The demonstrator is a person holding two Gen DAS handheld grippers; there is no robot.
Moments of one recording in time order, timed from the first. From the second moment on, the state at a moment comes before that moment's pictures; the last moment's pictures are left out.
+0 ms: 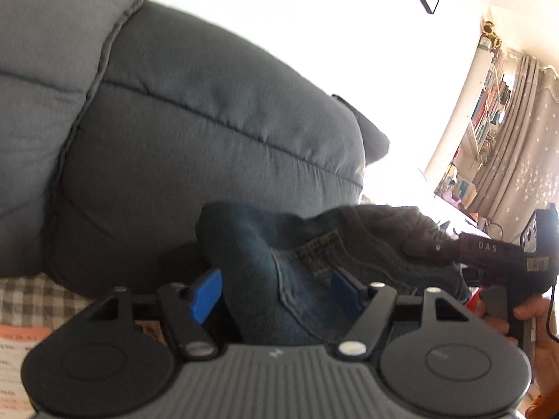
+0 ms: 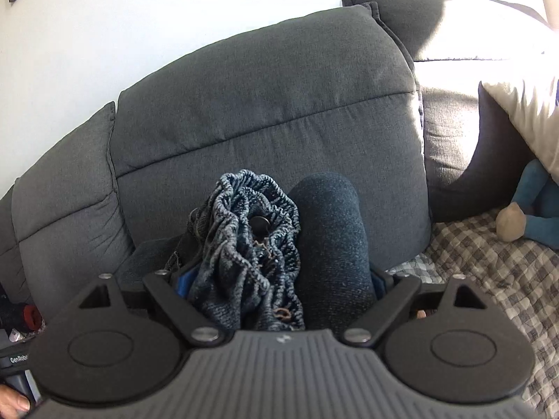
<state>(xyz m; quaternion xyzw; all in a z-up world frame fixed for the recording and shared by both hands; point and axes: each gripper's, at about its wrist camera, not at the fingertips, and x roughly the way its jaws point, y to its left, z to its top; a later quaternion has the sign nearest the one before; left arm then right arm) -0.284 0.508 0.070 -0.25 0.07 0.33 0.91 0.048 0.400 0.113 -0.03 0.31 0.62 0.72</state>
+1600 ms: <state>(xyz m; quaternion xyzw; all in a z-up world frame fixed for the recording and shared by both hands) -0.218 0.331 0.022 -0.25 0.30 0.47 0.79 -0.057 0.167 0.038 -0.04 0.33 0.50 0.80</state>
